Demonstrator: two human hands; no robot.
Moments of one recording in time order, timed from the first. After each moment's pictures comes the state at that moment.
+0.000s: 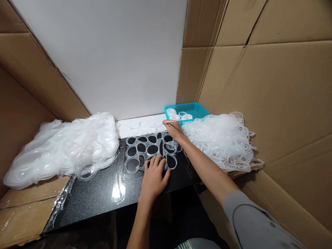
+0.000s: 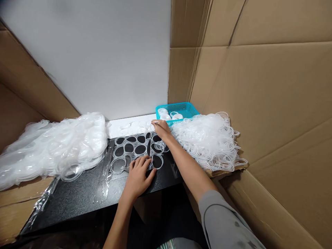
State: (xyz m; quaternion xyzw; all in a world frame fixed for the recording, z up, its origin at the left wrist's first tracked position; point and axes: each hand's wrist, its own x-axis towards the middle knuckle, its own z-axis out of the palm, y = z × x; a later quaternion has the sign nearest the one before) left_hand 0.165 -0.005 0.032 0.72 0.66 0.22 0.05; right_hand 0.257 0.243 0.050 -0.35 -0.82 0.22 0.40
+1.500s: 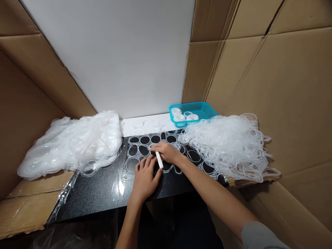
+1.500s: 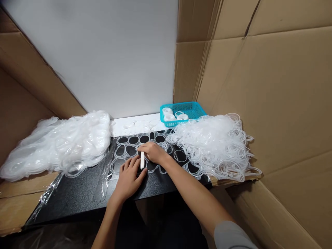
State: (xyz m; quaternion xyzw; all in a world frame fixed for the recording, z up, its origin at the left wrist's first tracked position) left_hand 0.141 -0.011 0.026 0.66 0.72 0.20 0.02; right_hand 0.249 0.162 0.013 -0.11 -0.92 0.28 0.27
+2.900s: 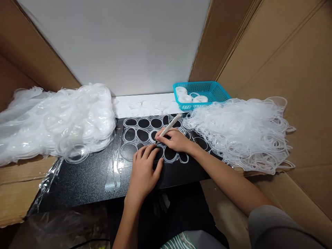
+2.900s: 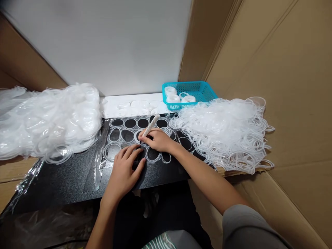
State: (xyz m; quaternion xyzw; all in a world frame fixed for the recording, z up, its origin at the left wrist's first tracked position) left_hand 0.145 -0.020 0.029 0.67 0.70 0.25 0.05; right_hand 0.271 0.156 0.023 -0.16 -0.85 0.41 0.30
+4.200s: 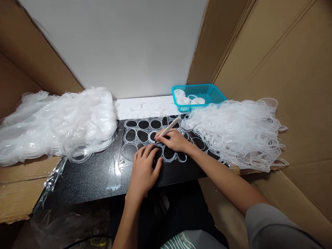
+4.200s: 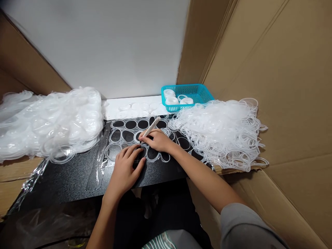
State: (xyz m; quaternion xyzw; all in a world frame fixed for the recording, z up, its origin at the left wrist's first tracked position) left_hand 0.146 -0.020 0.031 0.66 0.70 0.25 0.05; right_hand 0.273 0.153 0.021 -0.18 -0.84 0.41 0.31
